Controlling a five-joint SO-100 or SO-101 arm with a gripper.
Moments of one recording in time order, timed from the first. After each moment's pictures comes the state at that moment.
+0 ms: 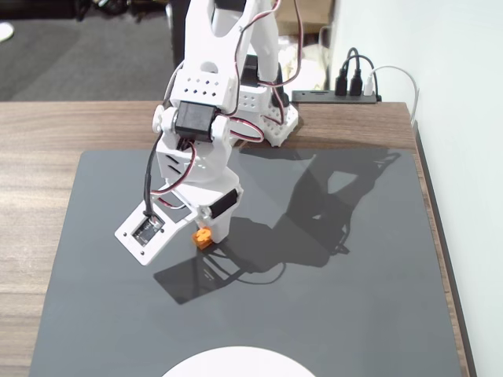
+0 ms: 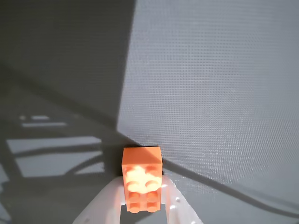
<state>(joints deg) 14.4 88.6 112.7 67.7 -57.0</state>
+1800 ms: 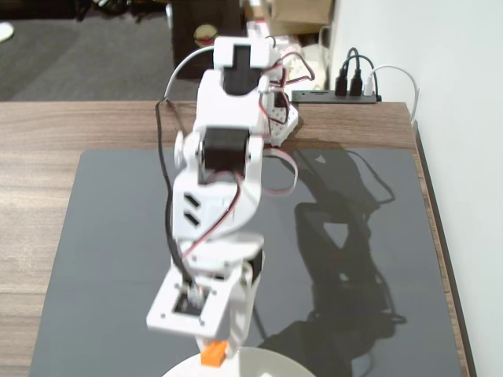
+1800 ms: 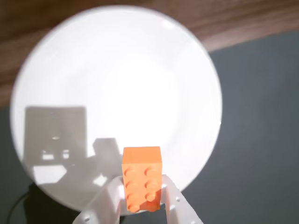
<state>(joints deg) 4.3 45.9 29.5 70.3 -79.8</state>
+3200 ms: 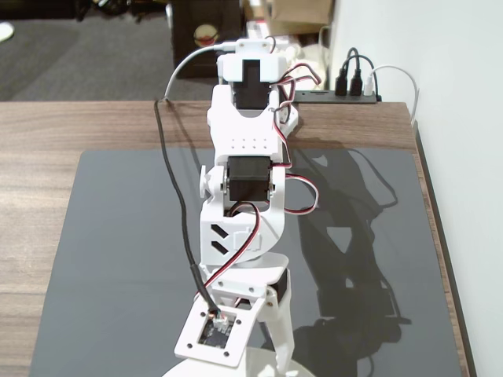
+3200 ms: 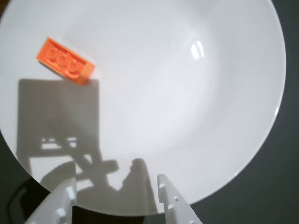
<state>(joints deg) 0.5 42.1 29.7 72.2 -72.9</state>
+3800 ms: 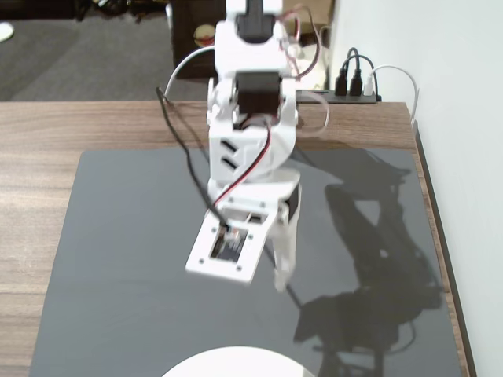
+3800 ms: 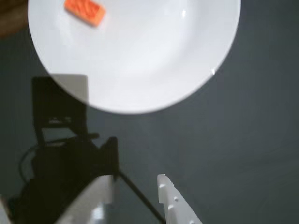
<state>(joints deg) -1.3 73.1 57.9 80.9 -71.4</state>
